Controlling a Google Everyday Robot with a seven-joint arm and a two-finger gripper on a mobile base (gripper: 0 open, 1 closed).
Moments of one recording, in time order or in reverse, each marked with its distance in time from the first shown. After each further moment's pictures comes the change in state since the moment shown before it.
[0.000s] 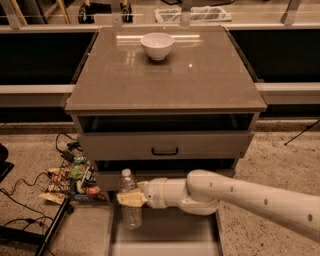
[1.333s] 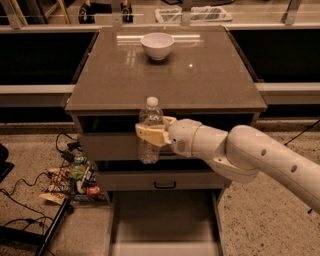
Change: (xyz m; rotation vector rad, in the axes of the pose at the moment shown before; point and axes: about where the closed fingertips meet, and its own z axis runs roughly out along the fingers) arm -0.229 0.048 -0.144 0.232 -0.314 -0.253
